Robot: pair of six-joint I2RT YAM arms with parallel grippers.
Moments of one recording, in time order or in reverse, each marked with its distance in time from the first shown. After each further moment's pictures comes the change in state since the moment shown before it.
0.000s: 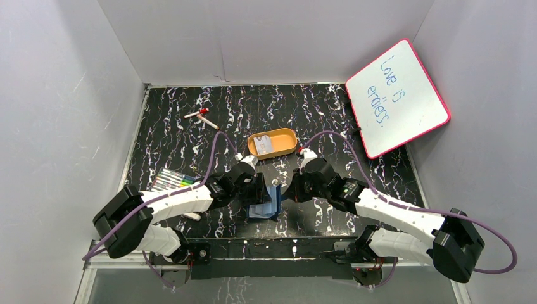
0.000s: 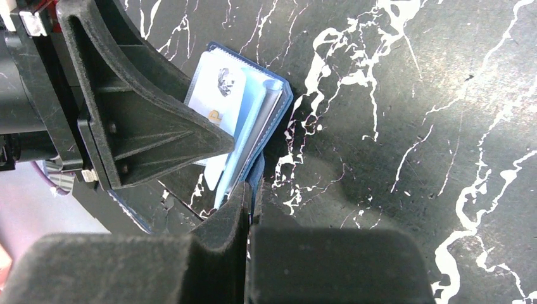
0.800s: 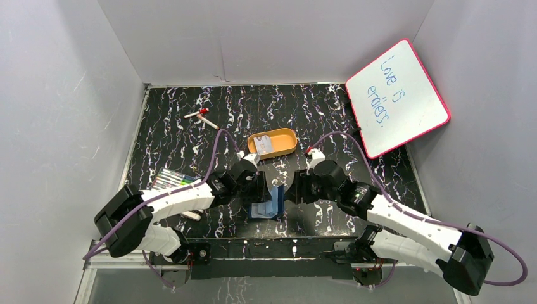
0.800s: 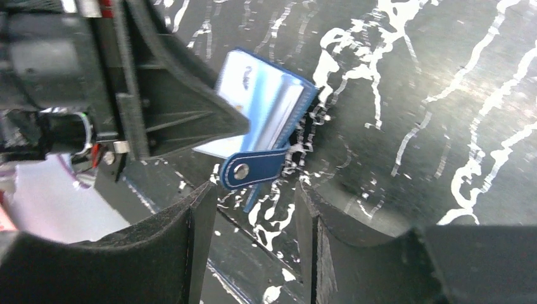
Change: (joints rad) left arm 0.000 0.009 0.044 -0.049 -0.006 0.035; right arm 0.000 -0.146 -0.015 -0.095 0.039 0.020
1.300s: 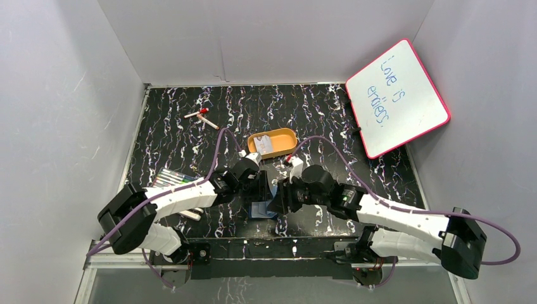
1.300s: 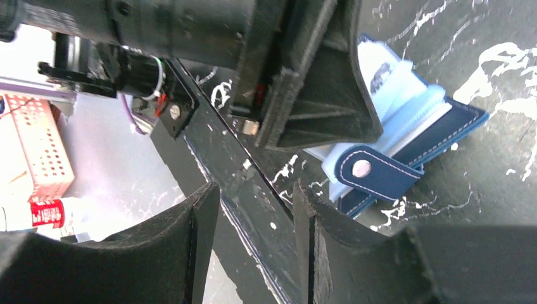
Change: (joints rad) left arm 0.000 0.036 0.028 -0.010 0.002 0.000; right arm 0.135 0.124 0.008 0.216 -0.185 -0.016
